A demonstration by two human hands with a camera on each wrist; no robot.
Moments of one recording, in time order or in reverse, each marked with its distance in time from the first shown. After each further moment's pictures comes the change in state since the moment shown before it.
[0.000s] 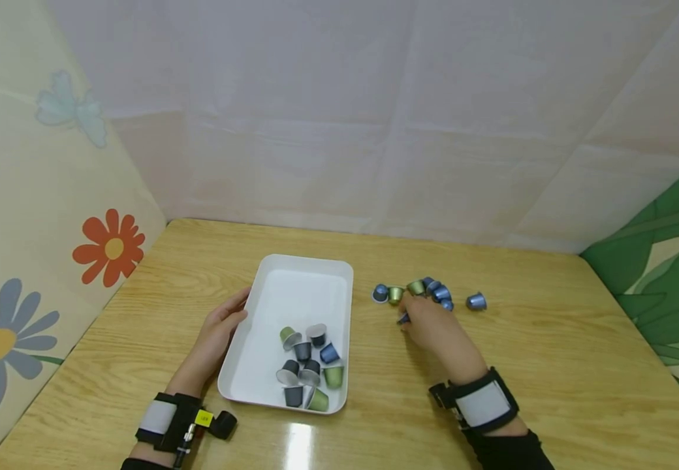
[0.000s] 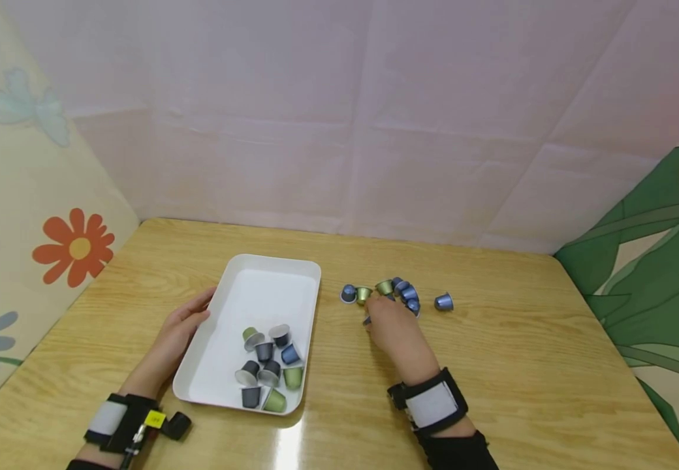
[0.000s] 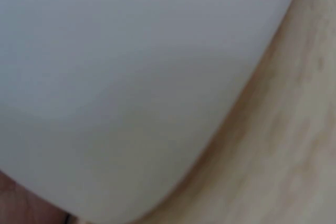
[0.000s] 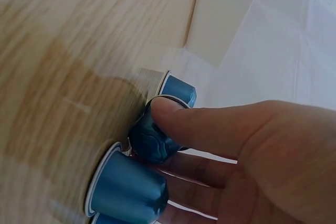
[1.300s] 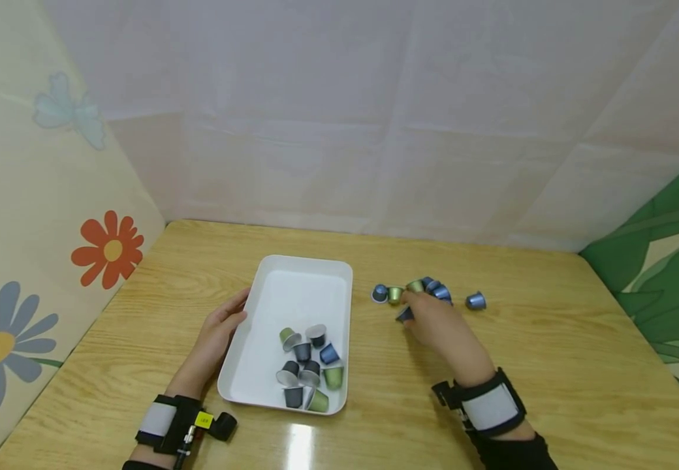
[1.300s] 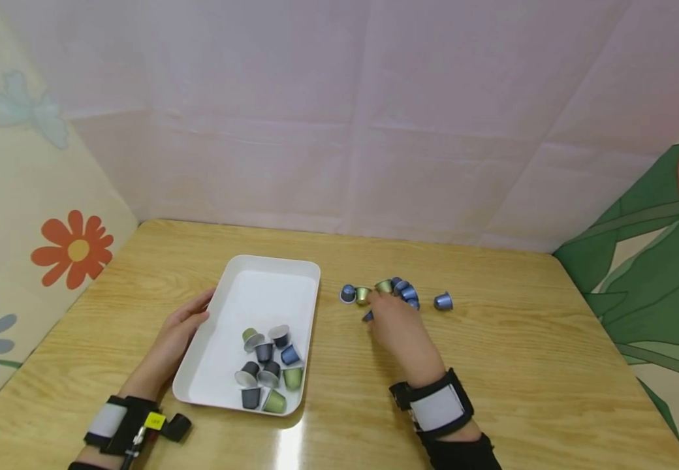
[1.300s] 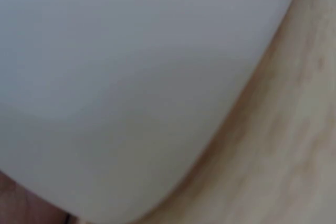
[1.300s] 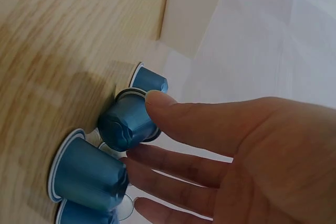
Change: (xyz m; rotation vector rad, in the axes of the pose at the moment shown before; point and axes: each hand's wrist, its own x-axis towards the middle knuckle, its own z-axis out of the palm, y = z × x) left_hand -0.001 0.000 0.000 -0.009 -0.001 0.023; right_hand -0.007 -0.004 -0.016 0.008 -0.001 0.015
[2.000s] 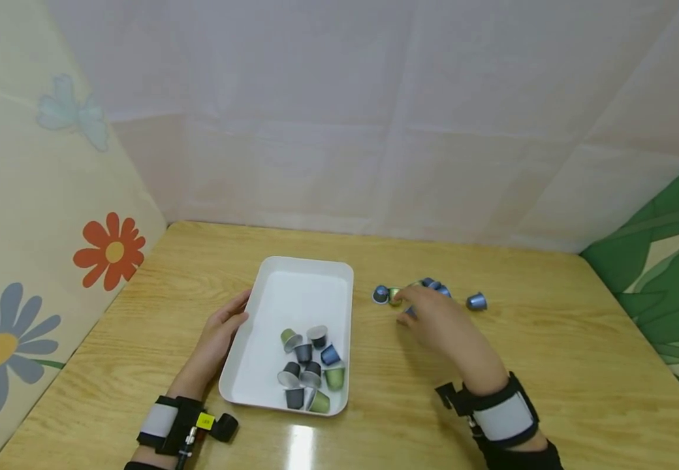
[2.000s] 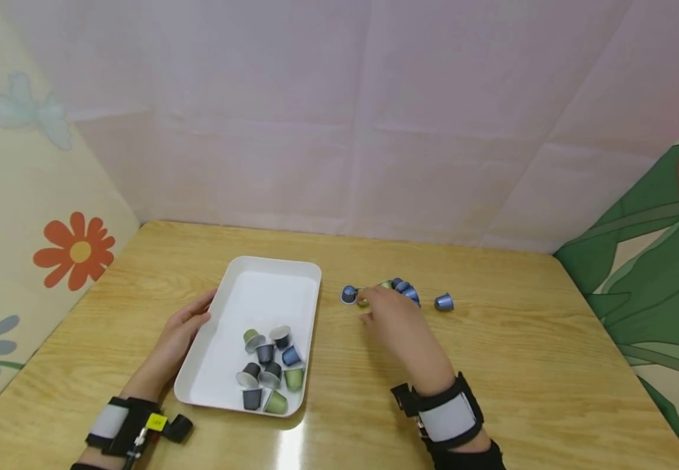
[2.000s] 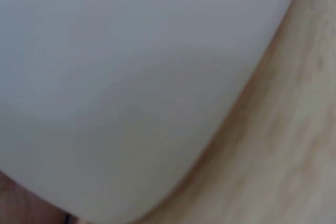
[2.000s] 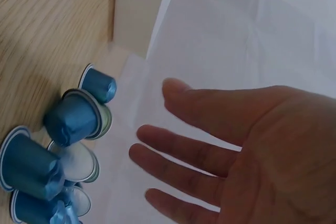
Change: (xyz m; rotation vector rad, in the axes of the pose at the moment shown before) left_hand 0.001 0.001 0.002 0.029 0.013 -0.012; right_hand -0.012 -0.013 -0.019 0.037 0.093 -0.108
